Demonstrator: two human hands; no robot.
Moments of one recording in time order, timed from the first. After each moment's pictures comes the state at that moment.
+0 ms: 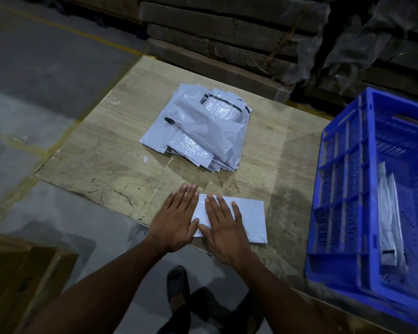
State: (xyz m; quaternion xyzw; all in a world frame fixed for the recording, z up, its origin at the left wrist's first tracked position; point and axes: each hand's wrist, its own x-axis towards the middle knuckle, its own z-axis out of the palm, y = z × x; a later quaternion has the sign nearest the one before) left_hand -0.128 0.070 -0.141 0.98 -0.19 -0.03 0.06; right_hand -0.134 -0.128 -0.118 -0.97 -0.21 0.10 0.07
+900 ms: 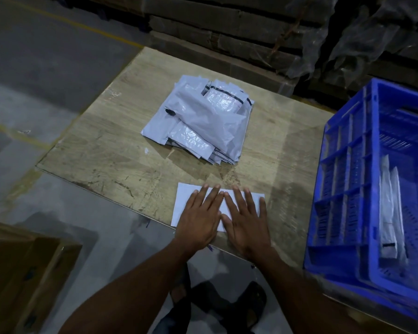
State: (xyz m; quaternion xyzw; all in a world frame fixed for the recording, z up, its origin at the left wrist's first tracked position) left_hand -0.141 0.001 -0.132 0.98 -0.17 -0.03 0.10; right_hand -0.136 -0.182 -0.121 -0.98 -0.17 0.08 0.04
